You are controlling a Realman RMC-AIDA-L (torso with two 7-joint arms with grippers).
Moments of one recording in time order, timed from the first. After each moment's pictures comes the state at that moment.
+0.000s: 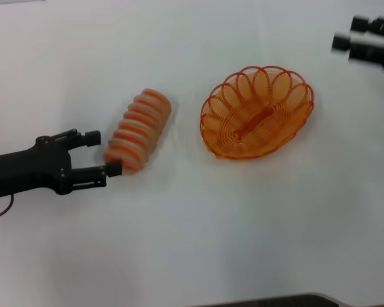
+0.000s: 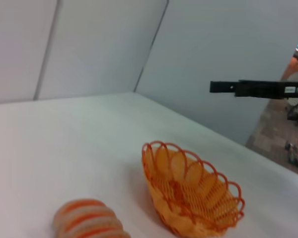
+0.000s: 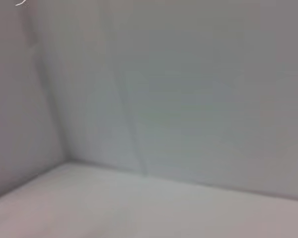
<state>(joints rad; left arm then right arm) -0.42 -2.05 0.71 0.53 1.98 1.60 -1.32 0.43 2.01 -0.39 -0.75 -1.99 -1.60 1.47</state>
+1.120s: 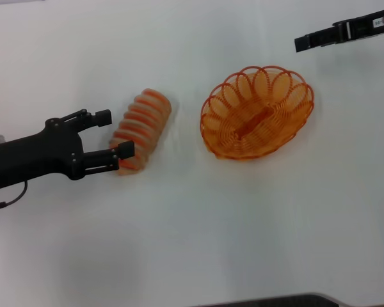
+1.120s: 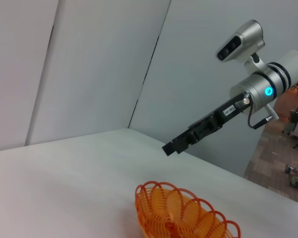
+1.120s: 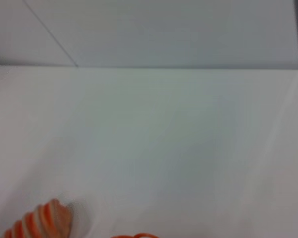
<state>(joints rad) -0.44 -2.10 0.62 0.53 1.98 1.63 -1.25 0.74 1.95 -0.59 -0.77 -2.48 -1.42 2.20</state>
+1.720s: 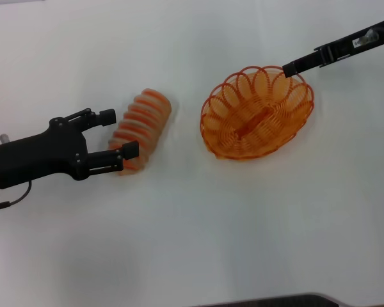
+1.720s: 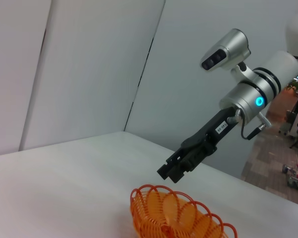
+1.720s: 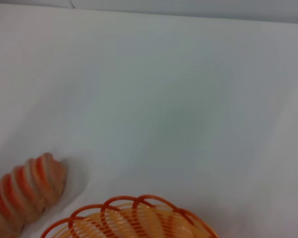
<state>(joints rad) -0.44 -2.11 0.62 0.54 1.98 1.63 -1.23 0.77 1.98 -0.71 -0.75 -2.54 -1.38 2.23</state>
